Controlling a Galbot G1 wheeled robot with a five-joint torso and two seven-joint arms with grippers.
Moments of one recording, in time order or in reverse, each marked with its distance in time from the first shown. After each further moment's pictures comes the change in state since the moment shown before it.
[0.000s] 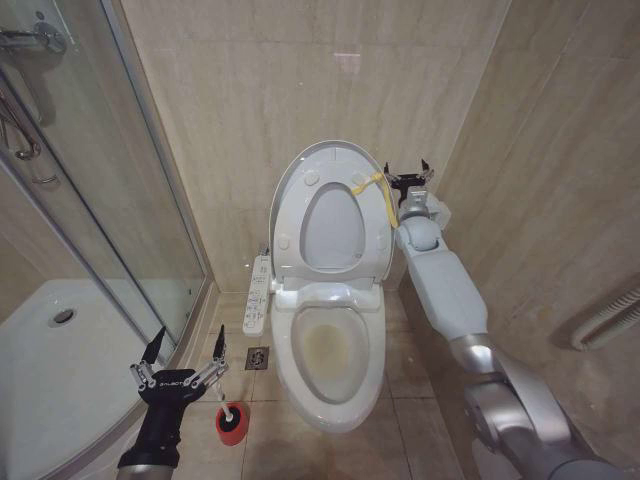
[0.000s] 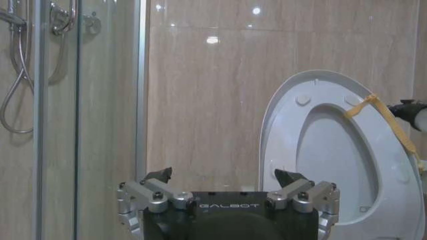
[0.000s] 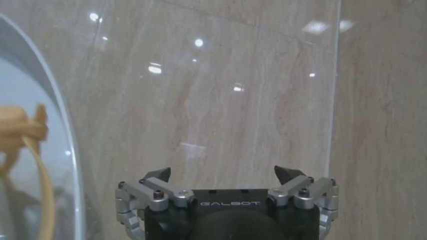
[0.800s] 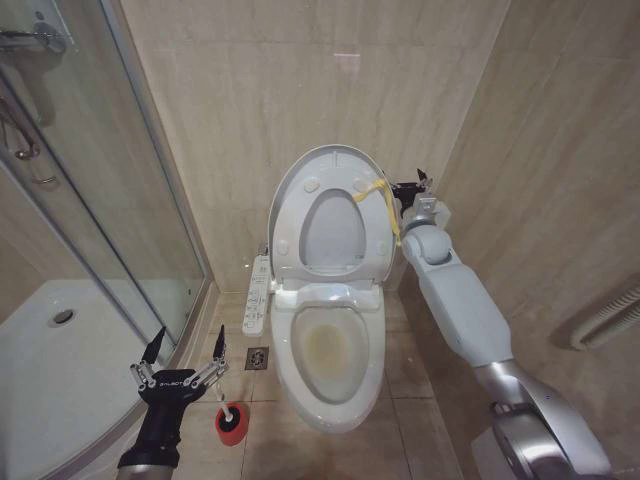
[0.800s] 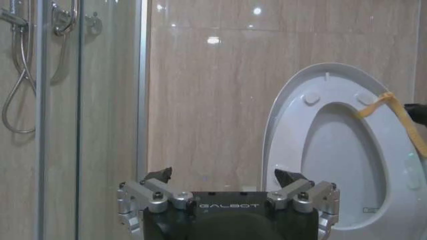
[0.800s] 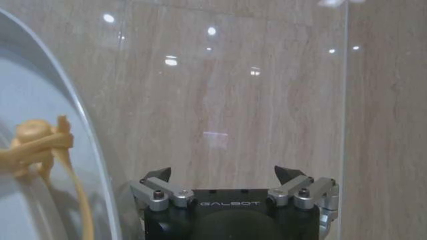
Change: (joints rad) left arm 0.000 0.000 0.000 0.000 0.000 0.000 0.000; right arm -0.121 -0.090 -0.043 0.225 0.187 -0.108 0.012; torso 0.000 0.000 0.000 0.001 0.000
